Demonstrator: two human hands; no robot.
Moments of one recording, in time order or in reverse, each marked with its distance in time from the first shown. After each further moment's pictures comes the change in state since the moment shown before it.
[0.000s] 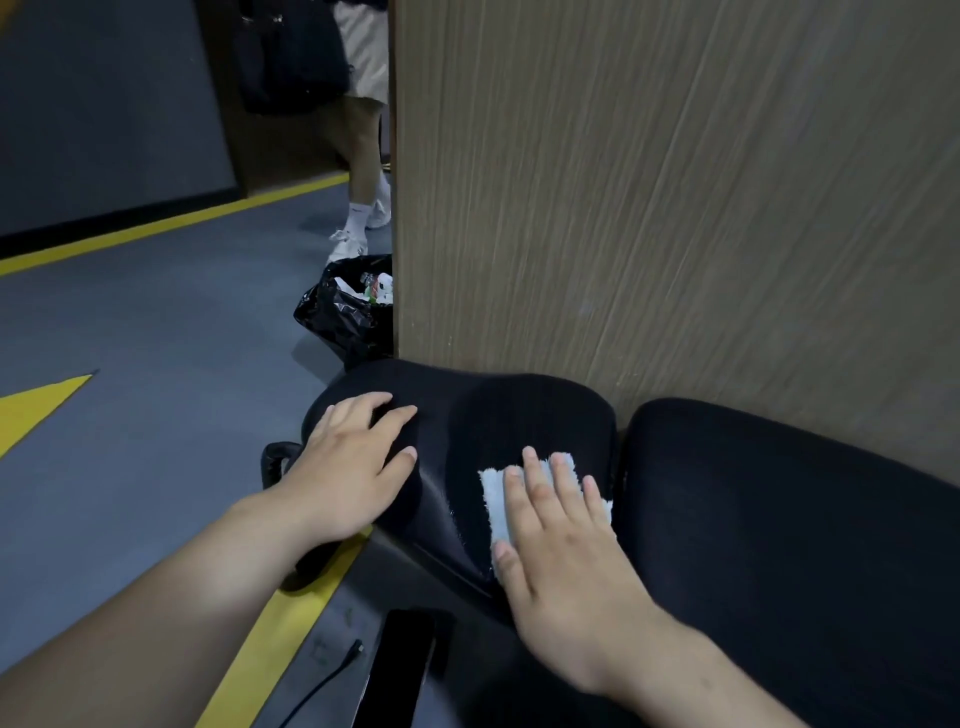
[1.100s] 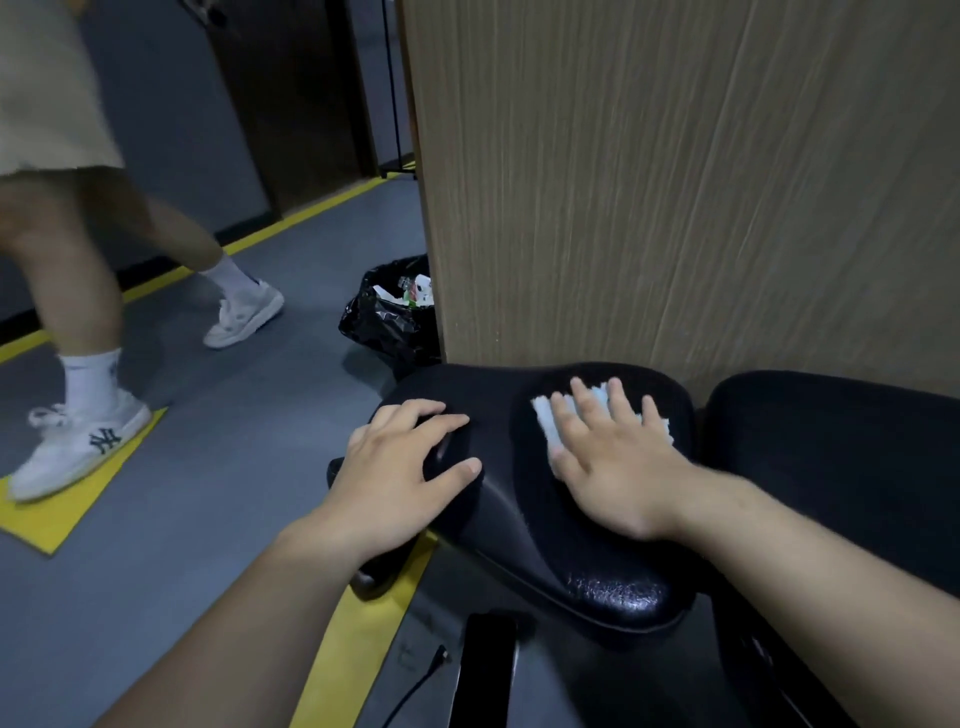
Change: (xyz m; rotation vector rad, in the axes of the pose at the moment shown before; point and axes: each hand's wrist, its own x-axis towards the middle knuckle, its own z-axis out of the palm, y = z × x) left_hand 0.004 -0.018 -0.010 -0.007 0.034 0.068; right_hand 0.093 0.021 -0.018 -0.001 -0.066 0.074
